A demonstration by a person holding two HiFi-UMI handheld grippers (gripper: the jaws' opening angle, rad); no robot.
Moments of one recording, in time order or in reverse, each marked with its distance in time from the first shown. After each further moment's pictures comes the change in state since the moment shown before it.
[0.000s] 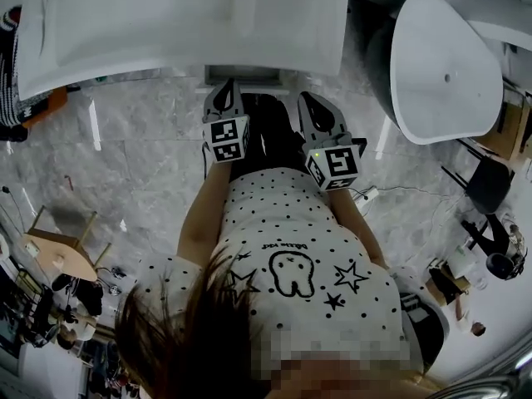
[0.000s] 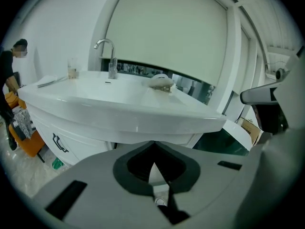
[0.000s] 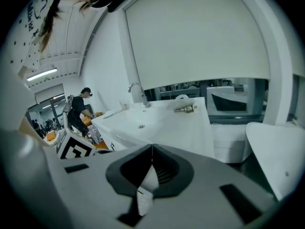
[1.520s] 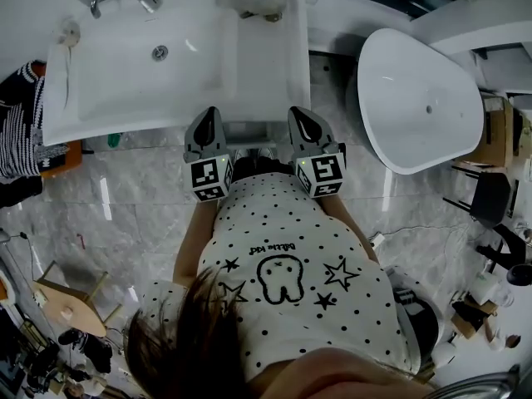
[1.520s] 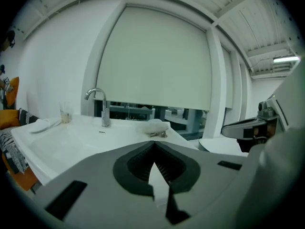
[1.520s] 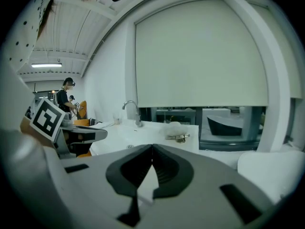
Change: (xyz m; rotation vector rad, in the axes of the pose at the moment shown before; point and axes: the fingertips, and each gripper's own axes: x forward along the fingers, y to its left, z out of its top) left arm -0.067 -0.019 0.180 0.123 -0.364 -0.029; right arm -0.009 -0.034 0.096 -0.115 -0.196 -0.081
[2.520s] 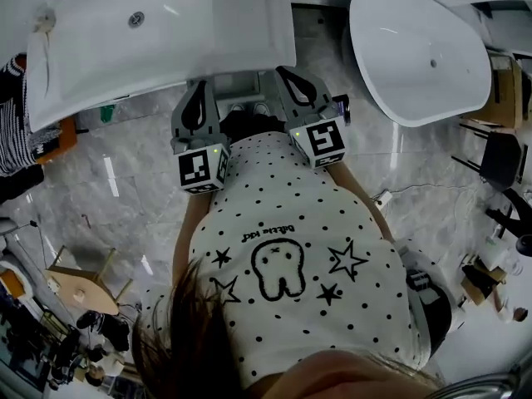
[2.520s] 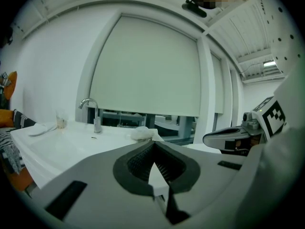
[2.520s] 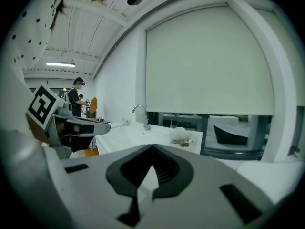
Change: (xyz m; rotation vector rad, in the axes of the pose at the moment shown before) left arm -0.056 -0.064 0.020 0.019 -0.086 -0.070; right arm -0.045 0.011 0.001 -0.090 -0.060 0.078
